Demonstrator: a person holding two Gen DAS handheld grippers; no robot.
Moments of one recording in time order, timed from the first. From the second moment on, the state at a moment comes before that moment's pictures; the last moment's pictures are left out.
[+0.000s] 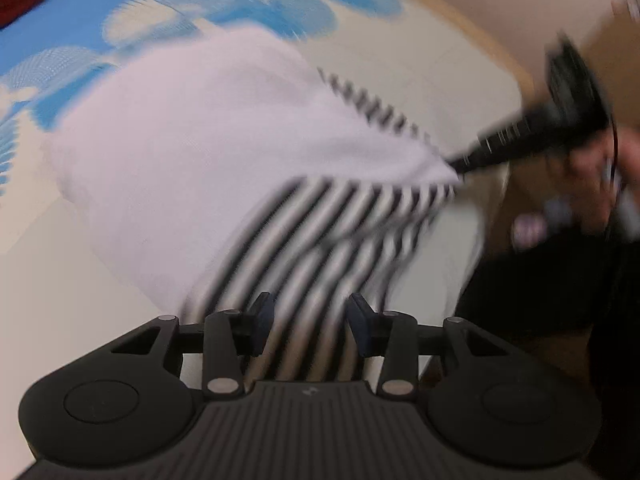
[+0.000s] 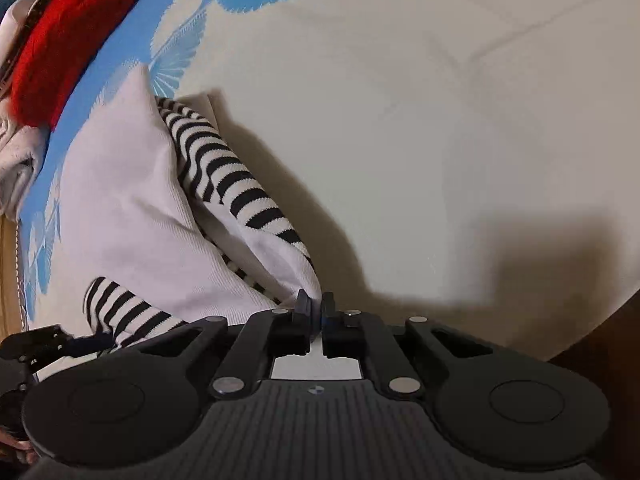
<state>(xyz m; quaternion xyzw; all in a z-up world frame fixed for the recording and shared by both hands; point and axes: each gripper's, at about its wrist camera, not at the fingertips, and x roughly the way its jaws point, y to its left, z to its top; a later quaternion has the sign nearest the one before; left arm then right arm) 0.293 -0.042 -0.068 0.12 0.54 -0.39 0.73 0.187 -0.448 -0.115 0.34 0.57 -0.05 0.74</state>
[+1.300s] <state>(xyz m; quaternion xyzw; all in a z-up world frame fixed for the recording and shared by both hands) 0.397 0.040 -0.046 -0.04 0.40 -0.16 0.90 0.282 -0.332 -0.104 0.22 0.48 0.01 0.85</state>
